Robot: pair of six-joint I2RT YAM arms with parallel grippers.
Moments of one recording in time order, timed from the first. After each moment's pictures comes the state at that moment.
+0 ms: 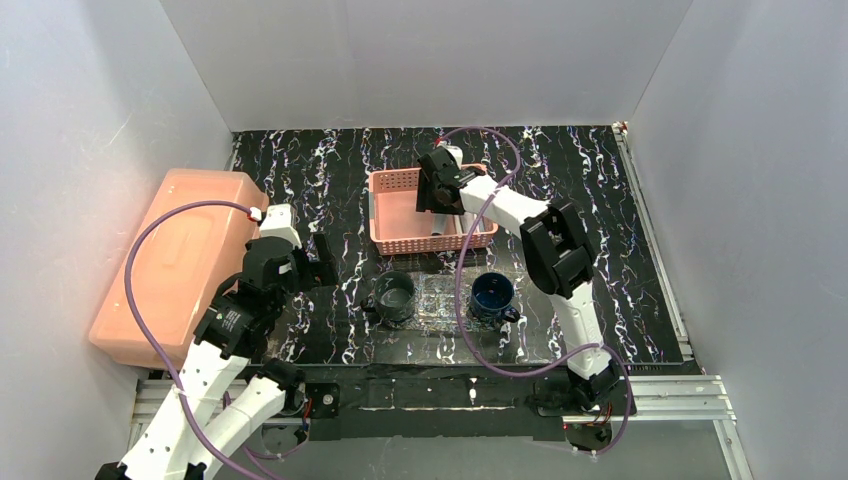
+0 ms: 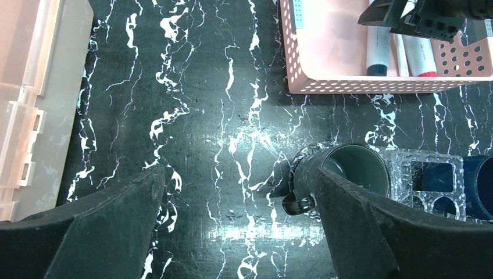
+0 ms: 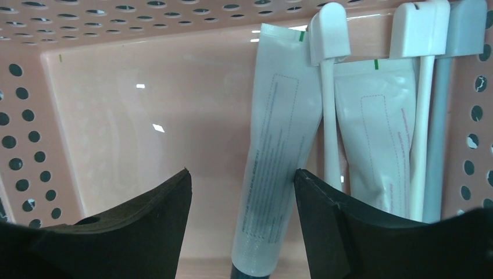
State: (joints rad) left arm -0.45 0.64 0.85 -0.78 -0.30 -0.38; right arm 0.67 2.20 1.78 -0.51 0.24 0.60
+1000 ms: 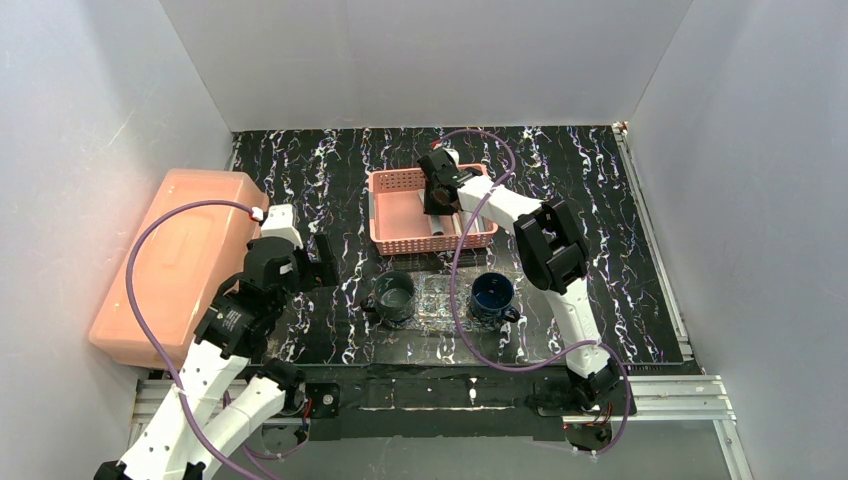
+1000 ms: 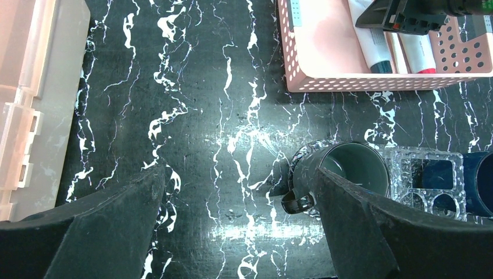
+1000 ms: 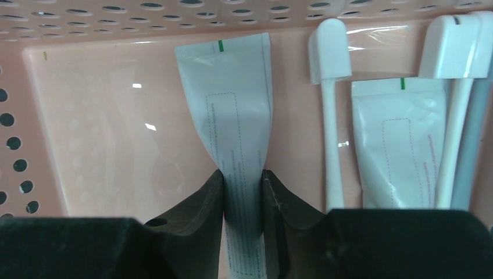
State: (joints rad) left arm -0.46 0.64 0.85 -0.78 -0.30 -0.37; right arm 0.66 2.27 1.82 -0.50 0.20 0.56
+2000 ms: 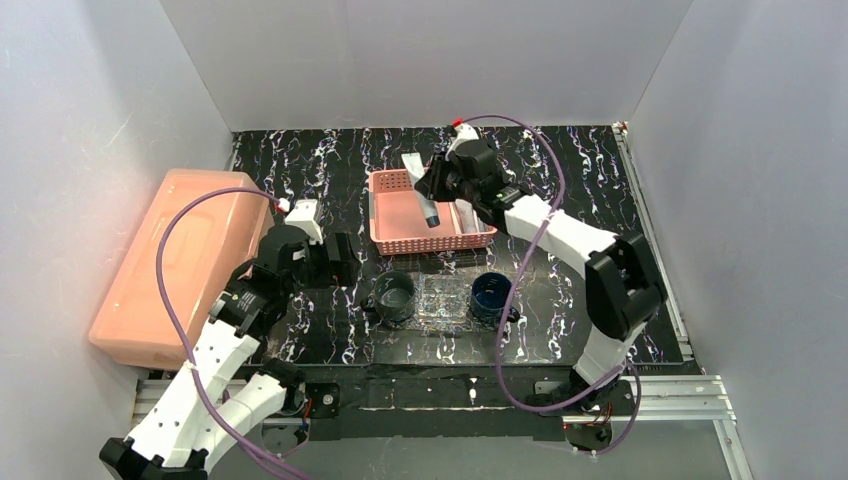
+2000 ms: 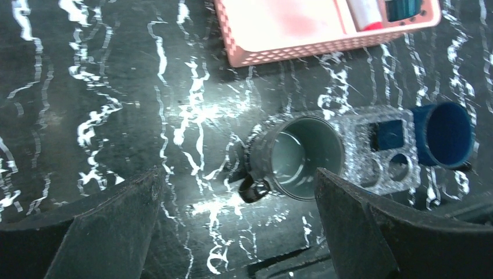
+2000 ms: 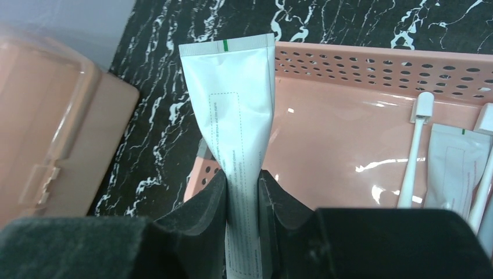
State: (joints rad) left arm -0.46 0.75 0.85 -0.72 -0.10 -0.36; right arm 0.66 1.78 1.39 -0.02 -0.07 0.53
